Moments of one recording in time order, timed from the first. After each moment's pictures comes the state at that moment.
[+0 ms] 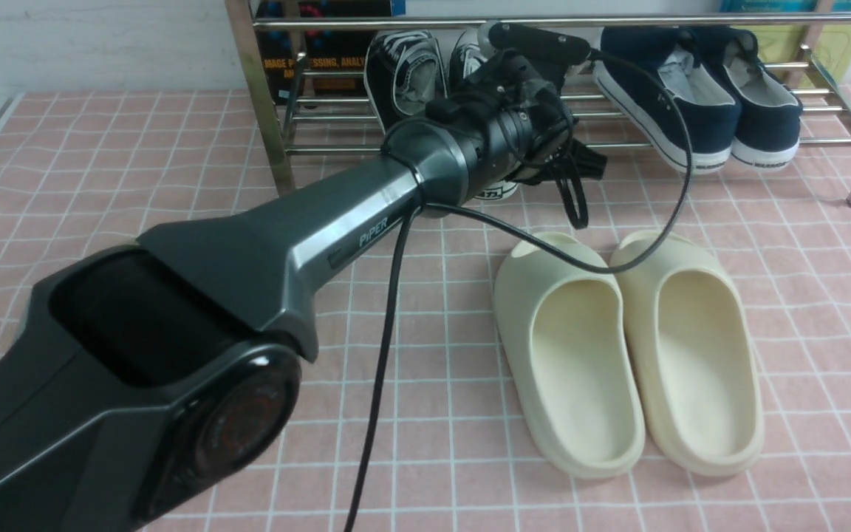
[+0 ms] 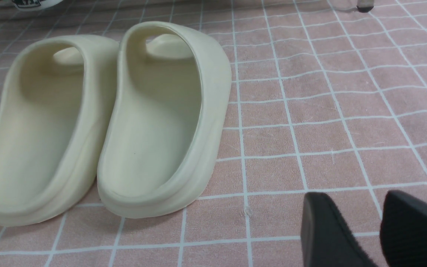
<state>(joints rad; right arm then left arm) 0.08 -0.01 0.01 -0.08 0.38 0.25 -0.72 2.34 -2.15 0.54 0.64 -0.60</state>
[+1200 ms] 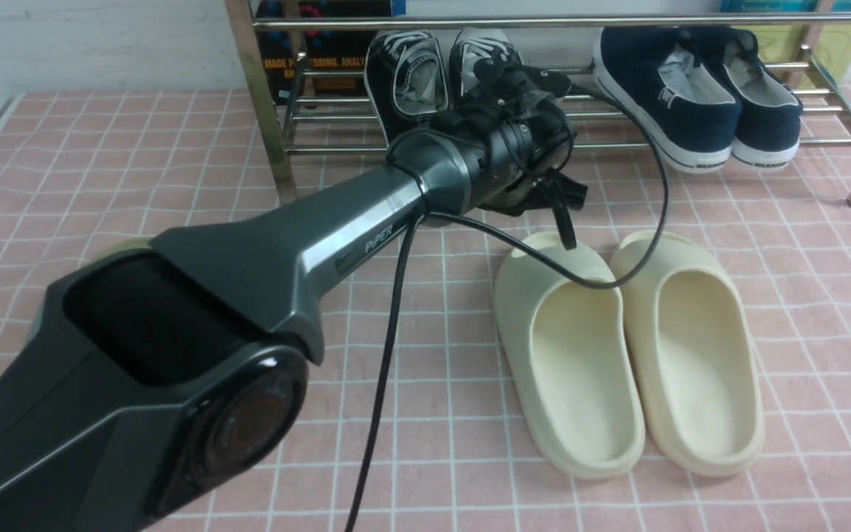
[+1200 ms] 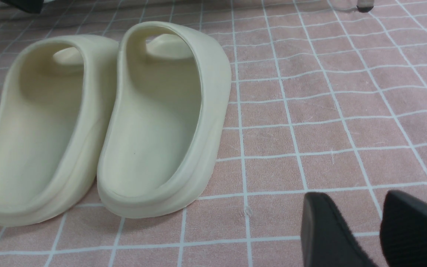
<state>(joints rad) 0.08 -0.01 0.01 -0.08 0.38 0.25 -0.72 2.36 -2.15 0.52 0.76 -0.62</state>
